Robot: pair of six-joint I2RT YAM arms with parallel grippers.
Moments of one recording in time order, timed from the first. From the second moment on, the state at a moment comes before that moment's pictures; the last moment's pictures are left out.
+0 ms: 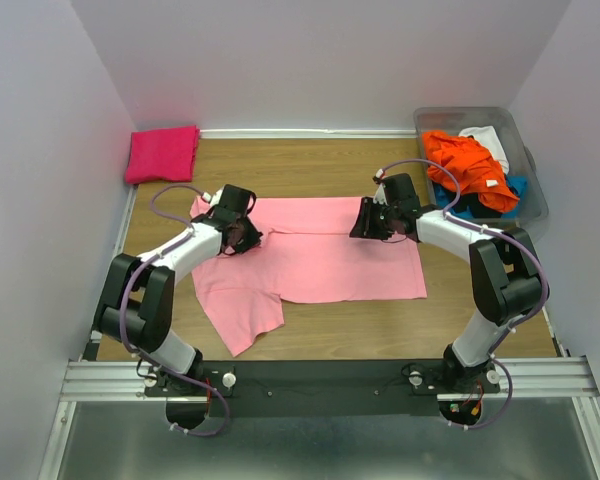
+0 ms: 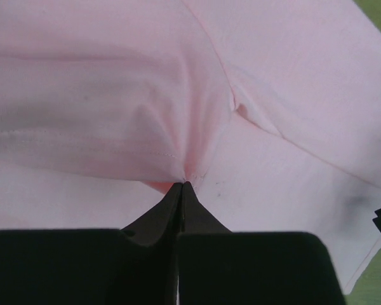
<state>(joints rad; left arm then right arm) -0.35 1.55 0.94 -0.34 -0.07 -0.91 0.37 1.72 1.02 -0.16 -0.25 0.41</state>
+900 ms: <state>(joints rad) -0.08 1.21 0.65 -0.19 -0.14 -0.72 0.43 1.77 1.10 -0.11 -0.45 0.43</state>
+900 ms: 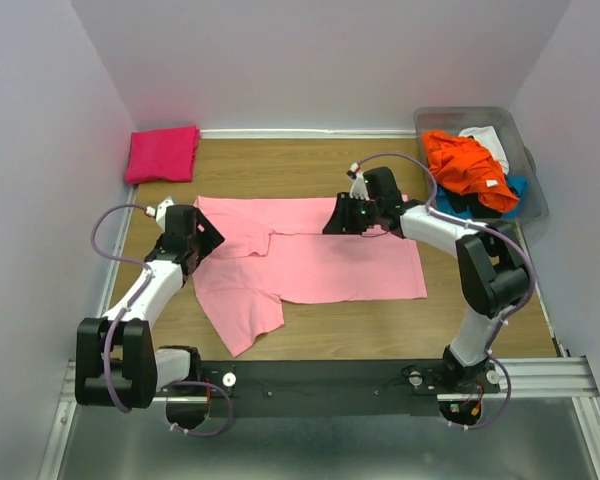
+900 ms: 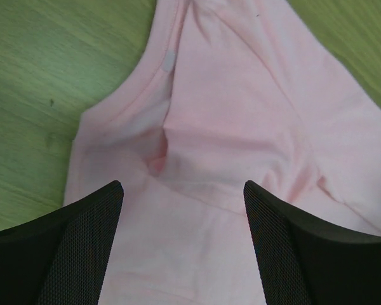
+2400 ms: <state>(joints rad) 0.02 1.43 0.57 0.11 0.24 -0.47 0.69 2.30 1.39 0.37 -0.63 0.97</state>
